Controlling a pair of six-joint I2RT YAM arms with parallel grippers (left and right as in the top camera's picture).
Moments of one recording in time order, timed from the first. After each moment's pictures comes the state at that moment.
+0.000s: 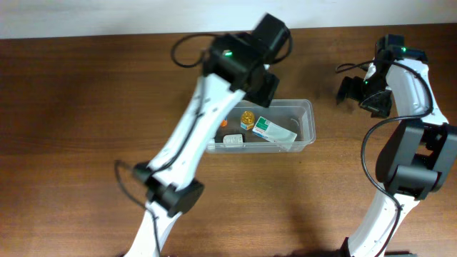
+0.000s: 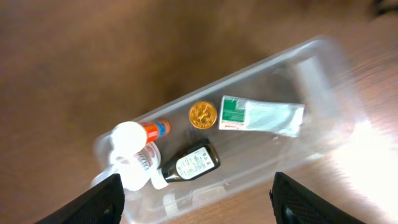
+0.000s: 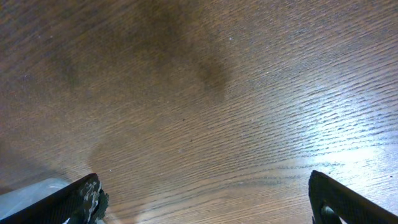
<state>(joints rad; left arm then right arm) -0.68 2.33 2.86 -1.68 -0.12 -0.20 -0.25 2.17 1.84 -1.16 -0.07 0.21</state>
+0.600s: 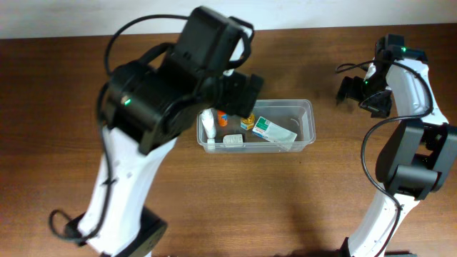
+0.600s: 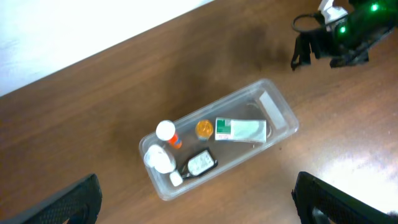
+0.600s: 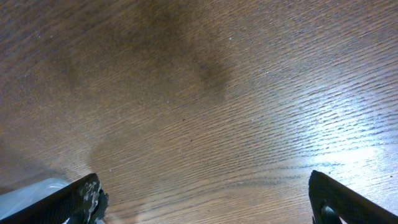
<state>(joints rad) -0.68 1.93 2.79 -1.69 -0.13 -0.14 -0.25 2.17 1.84 -1.16 -0.07 0.21</state>
